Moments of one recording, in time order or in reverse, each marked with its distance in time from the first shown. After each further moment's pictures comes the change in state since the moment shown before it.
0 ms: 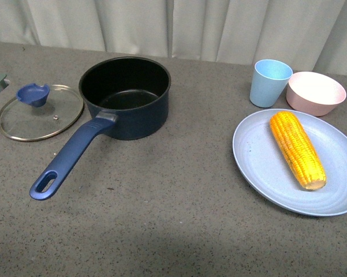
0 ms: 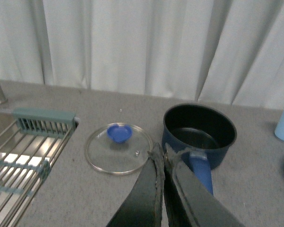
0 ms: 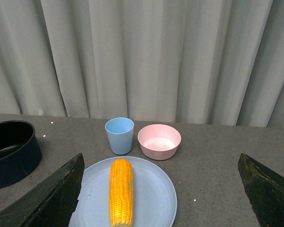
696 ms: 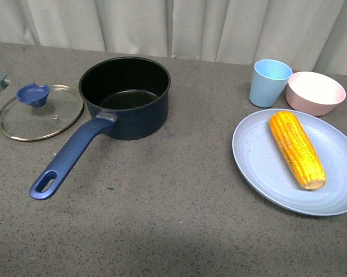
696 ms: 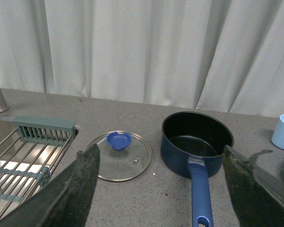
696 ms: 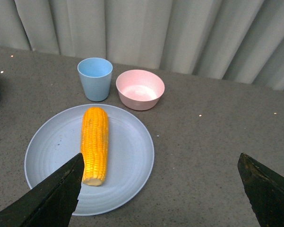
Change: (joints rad) left arm 0.000 -0.077 0.000 -0.051 -0.001 0.000; right arm 0.042 0.555 0.105 0.161 0.110 -0.110
